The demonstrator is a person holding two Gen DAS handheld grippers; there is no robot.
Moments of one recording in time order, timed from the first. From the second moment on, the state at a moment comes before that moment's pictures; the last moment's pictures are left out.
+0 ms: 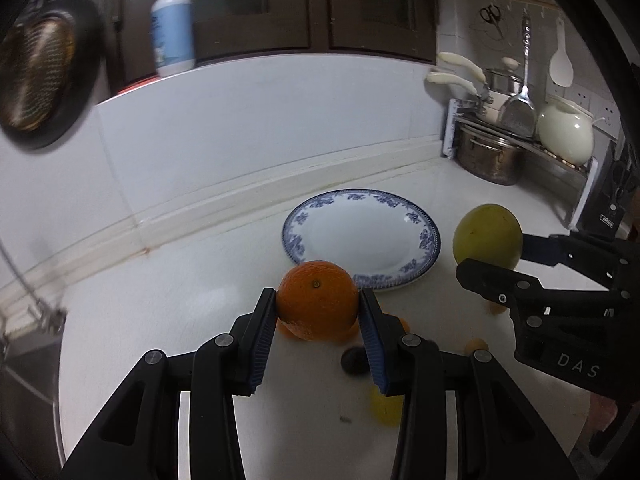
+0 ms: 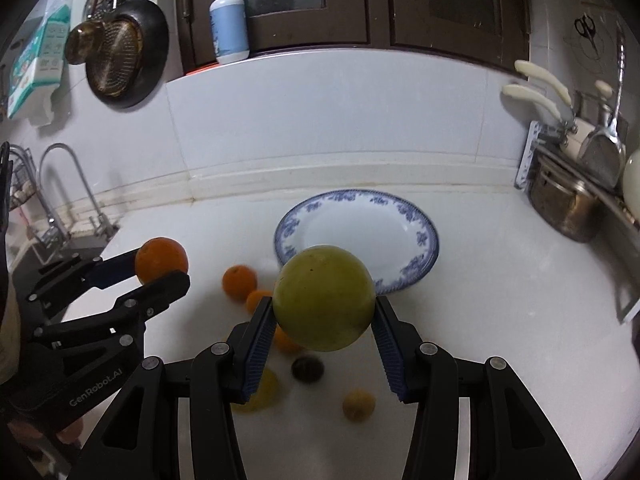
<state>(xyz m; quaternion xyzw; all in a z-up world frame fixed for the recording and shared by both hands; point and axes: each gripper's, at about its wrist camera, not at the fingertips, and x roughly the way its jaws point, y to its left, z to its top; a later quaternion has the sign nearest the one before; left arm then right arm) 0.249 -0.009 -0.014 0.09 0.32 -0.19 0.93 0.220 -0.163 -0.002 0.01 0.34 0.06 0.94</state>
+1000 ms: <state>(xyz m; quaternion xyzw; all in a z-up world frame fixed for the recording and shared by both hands) 0.427 -0.088 -0.067 0.11 0.41 -0.24 0.87 0.398 -0.219 -0.054 0.00 0.43 0.09 0.90</state>
